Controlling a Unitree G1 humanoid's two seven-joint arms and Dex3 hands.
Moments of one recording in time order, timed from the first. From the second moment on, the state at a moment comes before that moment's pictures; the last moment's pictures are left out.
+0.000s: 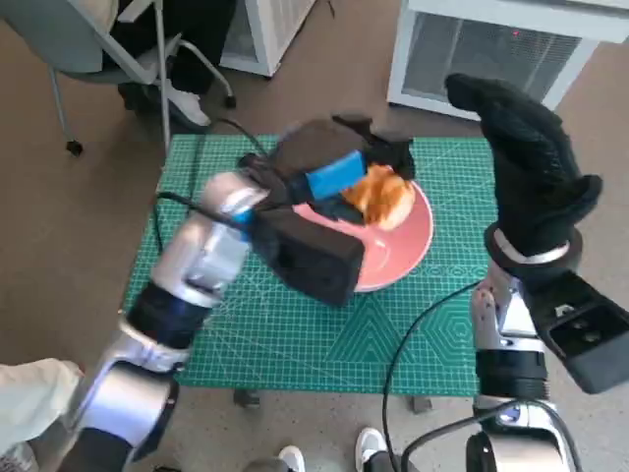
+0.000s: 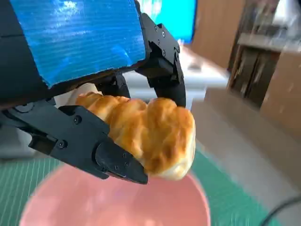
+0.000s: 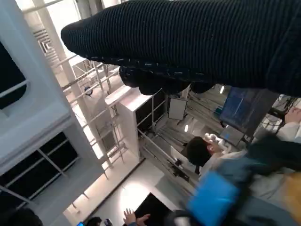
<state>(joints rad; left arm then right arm) -1.01 0.30 -0.45 0.50 0.56 -0.15 -0.47 -0.73 -0.14 -0.14 0.47 0.35 -0.90 0.49</state>
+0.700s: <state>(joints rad) -0.96 0.39 -0.38 0.37 0.51 -0.18 -0.59 -0.72 -0.13 -0.15 0.43 0.35 -0.89 0.48</state>
